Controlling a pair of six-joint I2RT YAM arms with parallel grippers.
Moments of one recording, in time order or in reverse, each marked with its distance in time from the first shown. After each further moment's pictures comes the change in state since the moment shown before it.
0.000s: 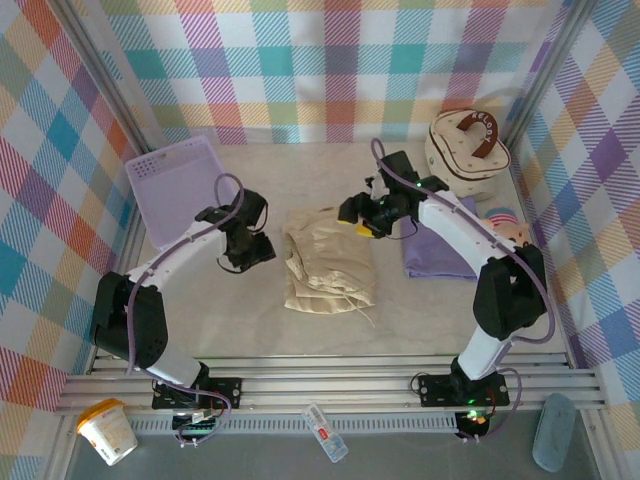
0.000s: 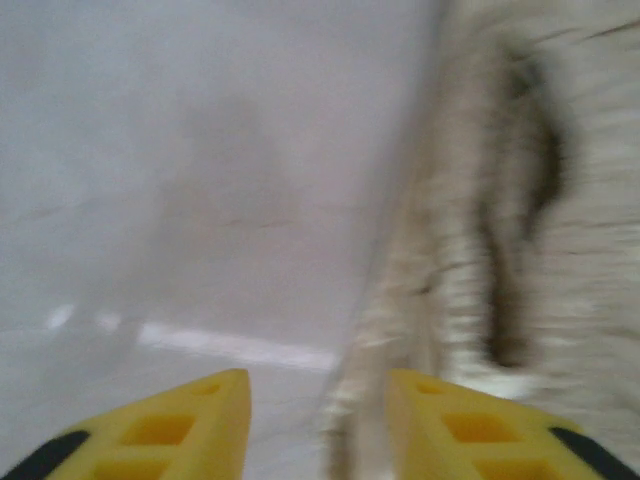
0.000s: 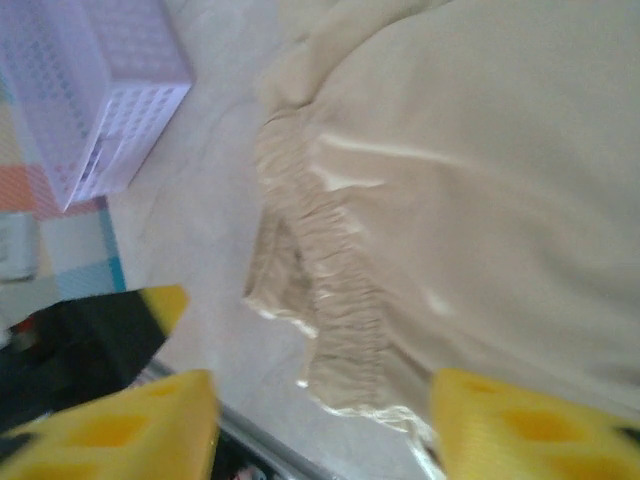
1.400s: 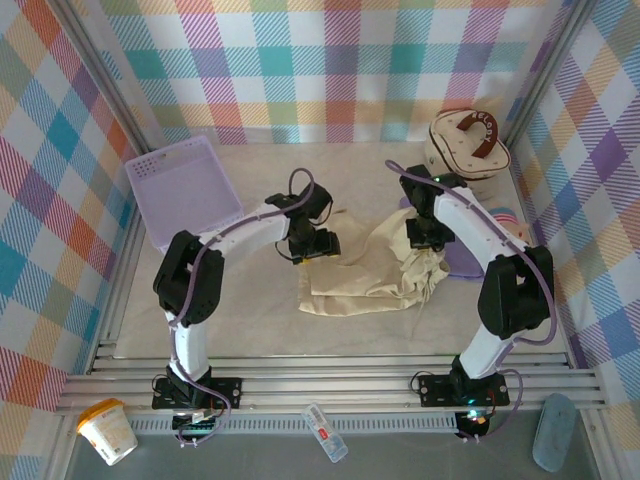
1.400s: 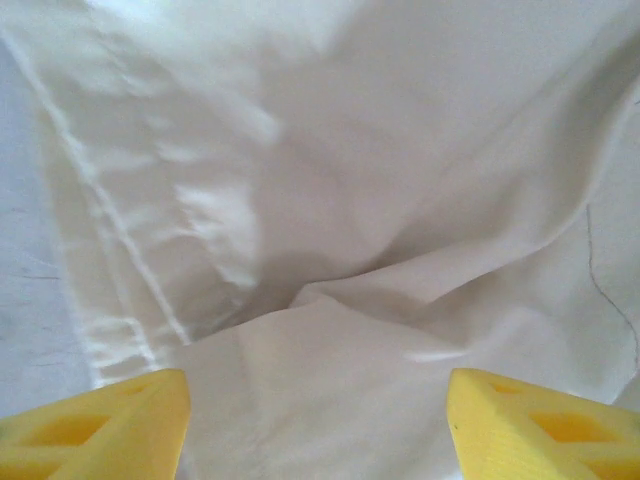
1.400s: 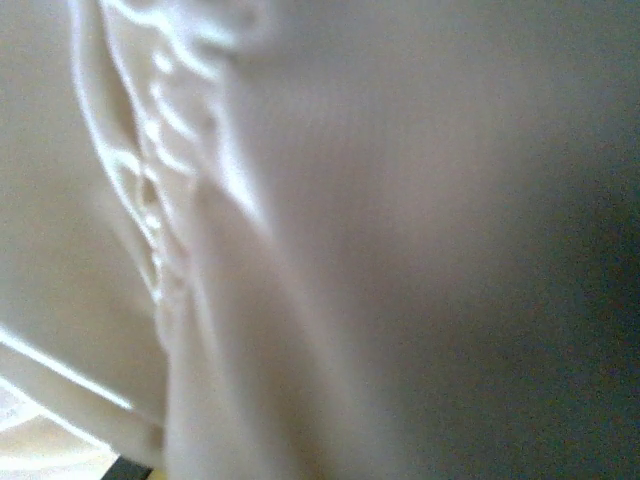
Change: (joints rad) left arm -0.211 0.383 0.339 -0.014 0.094 0.006; right arm -0.101 -0.010 0.021 -0.489 0.771 -0.356
